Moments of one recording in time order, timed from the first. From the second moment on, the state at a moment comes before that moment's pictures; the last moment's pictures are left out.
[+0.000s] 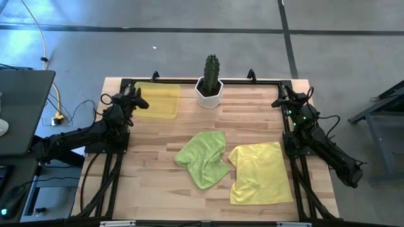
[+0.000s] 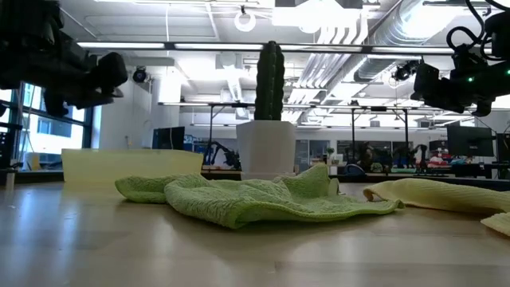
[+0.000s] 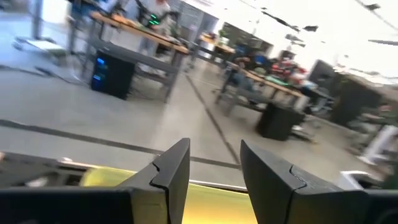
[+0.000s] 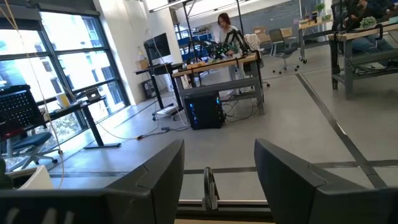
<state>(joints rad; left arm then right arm) 0.58 0.30 0.01 0.28 -0.83 -0.40 -0.83 0.01 0.01 0.07 0.45 0.20</state>
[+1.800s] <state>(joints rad) 0.23 0.33 0.09 0.84 0.12 -0.40 -0.83 0.01 0.01 0.07 0.45 0.20</state>
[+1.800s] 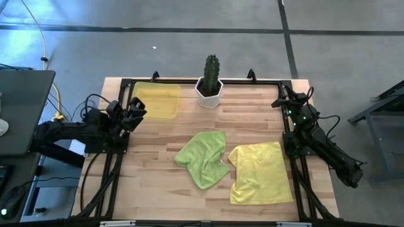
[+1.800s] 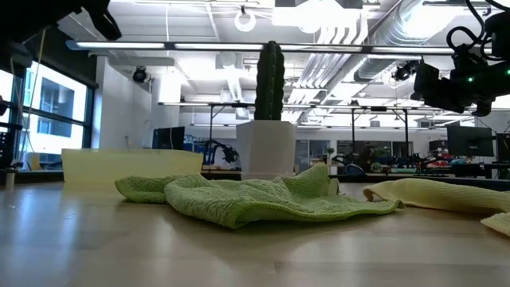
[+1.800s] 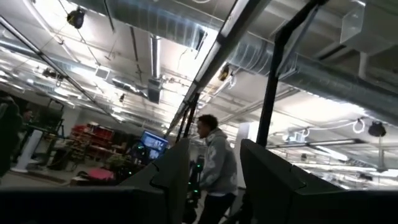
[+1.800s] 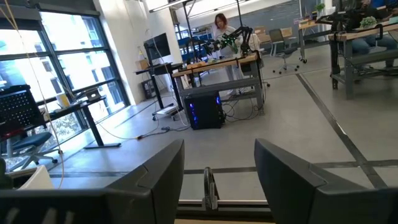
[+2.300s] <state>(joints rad) 0.17 0.60 0.20 0.84 0.06 -0.15 -0.83 0.01 0.01 0.12 0.36 0.56</state>
